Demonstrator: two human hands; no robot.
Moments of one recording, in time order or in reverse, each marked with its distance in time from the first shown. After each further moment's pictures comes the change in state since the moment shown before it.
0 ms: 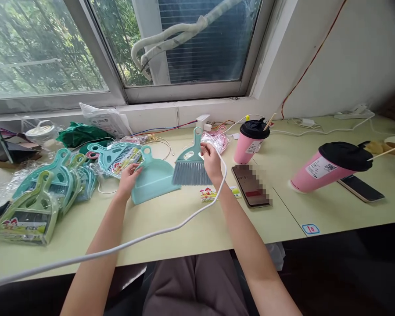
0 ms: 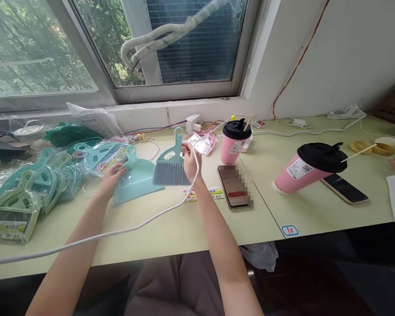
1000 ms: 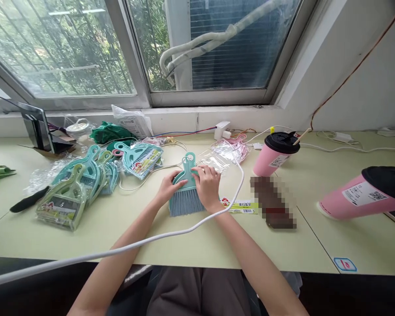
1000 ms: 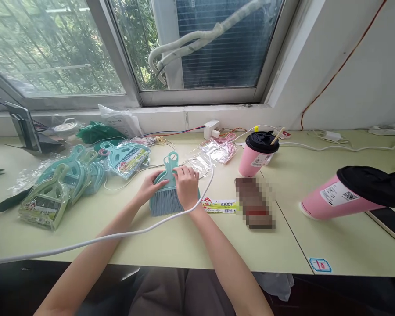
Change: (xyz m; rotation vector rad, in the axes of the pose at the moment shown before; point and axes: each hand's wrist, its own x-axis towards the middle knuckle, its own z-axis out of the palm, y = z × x) left_hand -0.043 0.027 0.055 0.134 -0.320 0.259; right_hand -0.063 -0.013 0.054 -0.530 -0.158 -0.367
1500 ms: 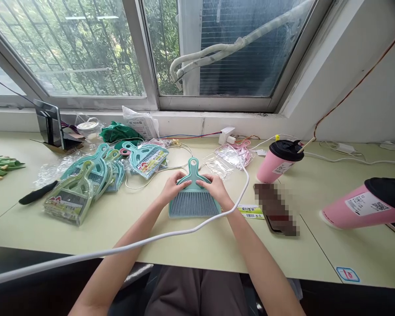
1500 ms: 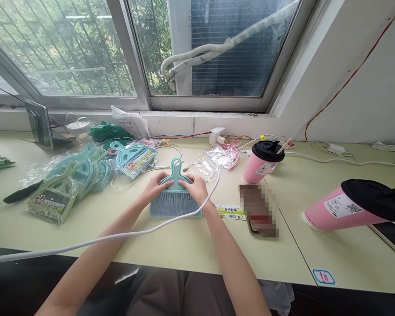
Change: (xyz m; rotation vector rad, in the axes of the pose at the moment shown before) left_hand -0.005 0.007 -0.007 -0.089 0.009 -0.046; right_hand 0.013 0.030 0.001 0.708 -0.302 0.309
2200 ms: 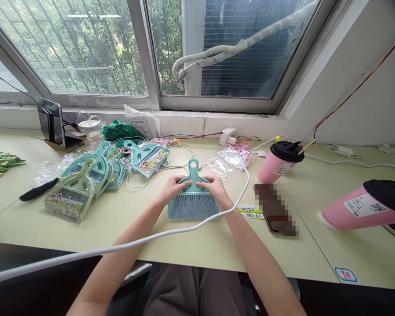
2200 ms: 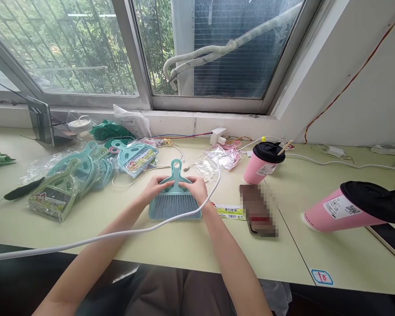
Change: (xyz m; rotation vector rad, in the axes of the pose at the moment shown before) left_hand -0.008 0.013 -0.001 -0.075 -0.106 -0.079; right_hand -0.003 -0.001 0.008 0.239 0.033 0.220
